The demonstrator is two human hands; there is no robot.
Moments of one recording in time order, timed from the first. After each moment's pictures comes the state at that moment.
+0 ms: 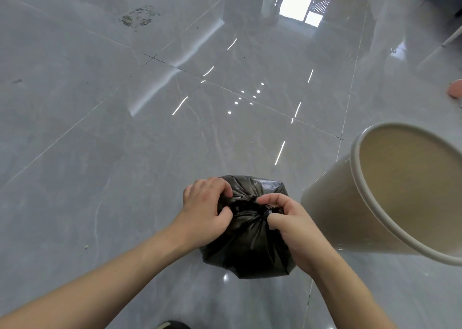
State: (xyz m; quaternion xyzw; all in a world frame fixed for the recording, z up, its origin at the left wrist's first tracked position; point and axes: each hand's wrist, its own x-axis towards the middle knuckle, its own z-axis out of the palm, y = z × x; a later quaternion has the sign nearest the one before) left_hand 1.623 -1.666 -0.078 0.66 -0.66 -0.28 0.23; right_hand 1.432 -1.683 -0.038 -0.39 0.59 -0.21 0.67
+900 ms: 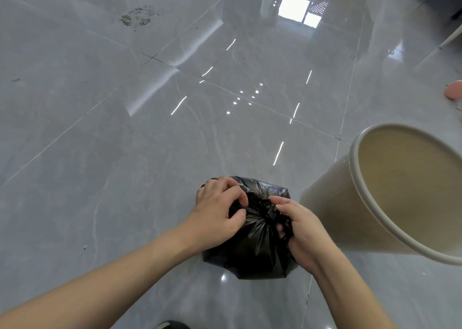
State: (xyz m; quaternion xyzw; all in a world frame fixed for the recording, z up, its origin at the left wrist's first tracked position) left_hand 1.606 -1.666 -0.075 0.62 -0.68 -0.31 0.25; right_hand 1.422 -1.688 -0.056 -0.29 0.64 -0.29 0.66
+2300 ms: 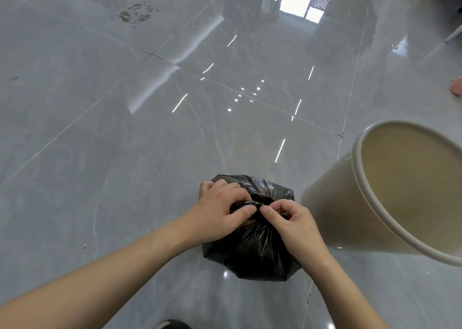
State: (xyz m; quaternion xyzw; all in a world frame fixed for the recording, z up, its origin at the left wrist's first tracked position) left_hand 1.609 -1.678 -0.076 0.58 -0.73 -0.30 0.22; right_hand 1.420 -1.684 -0.070 -0.54 0.62 -0.27 0.51
